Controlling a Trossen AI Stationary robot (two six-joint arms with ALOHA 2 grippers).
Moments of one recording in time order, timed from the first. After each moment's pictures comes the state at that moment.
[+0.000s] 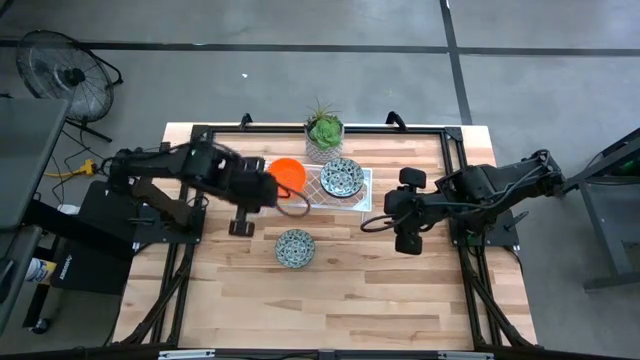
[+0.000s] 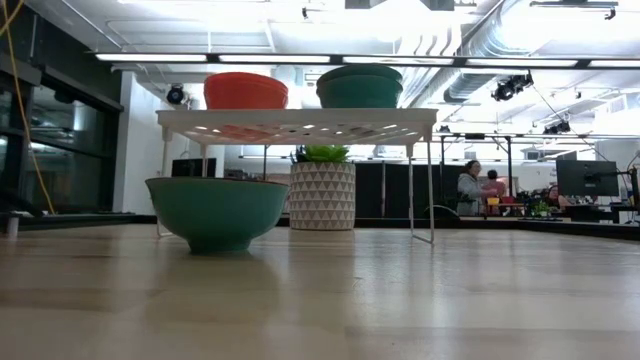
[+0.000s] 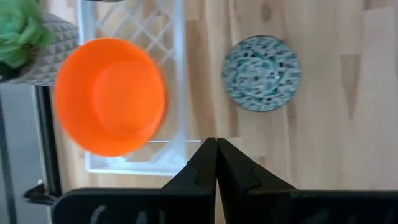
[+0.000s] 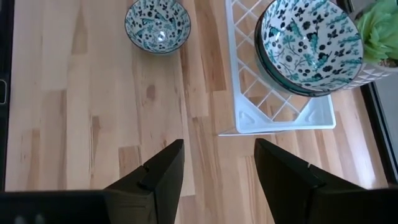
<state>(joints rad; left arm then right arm) -0.17 1.51 1.87 -1.57 -0.20 -0.04 0.35 1.41 1.65 -1.31 0.32 0.38</state>
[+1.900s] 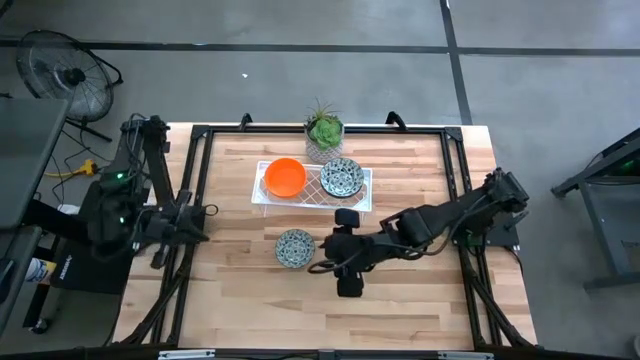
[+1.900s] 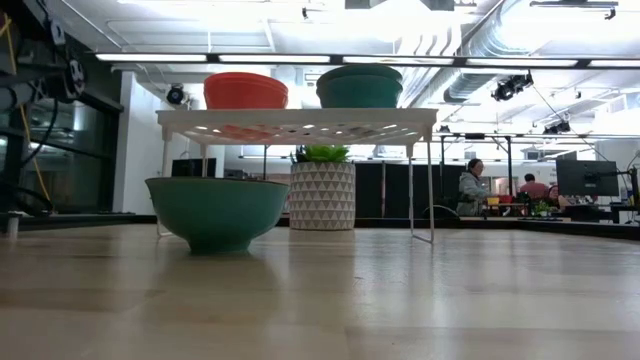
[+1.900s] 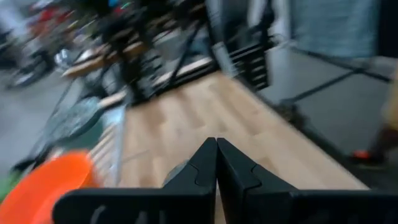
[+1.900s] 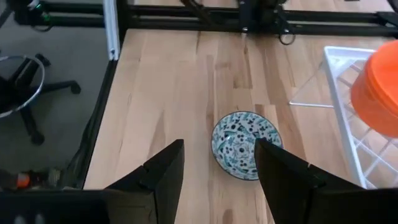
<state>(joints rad) -1.37 0.51 0.81 -0.77 -1.07 -0.20 0.42 1.76 1.76 -0.73 0.28 0.28</state>
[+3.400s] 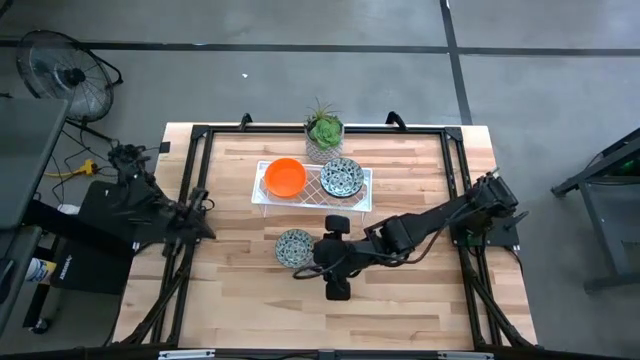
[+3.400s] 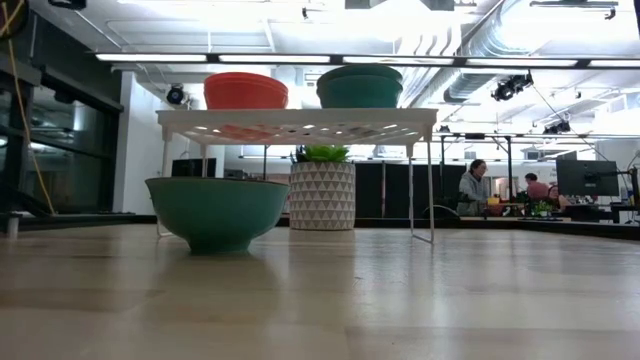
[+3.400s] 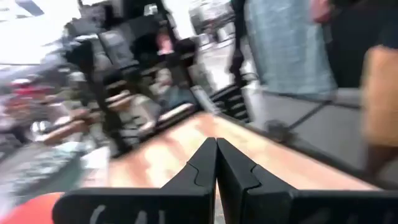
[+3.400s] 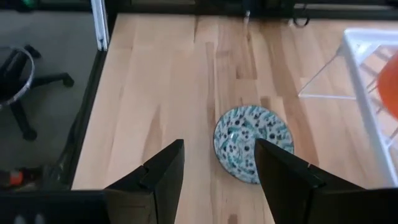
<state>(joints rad) -0.82 0.01 0.42 -0.37 -0.36 0.35 0.40 1.84 1.76 -0.68 0.28 0.29</state>
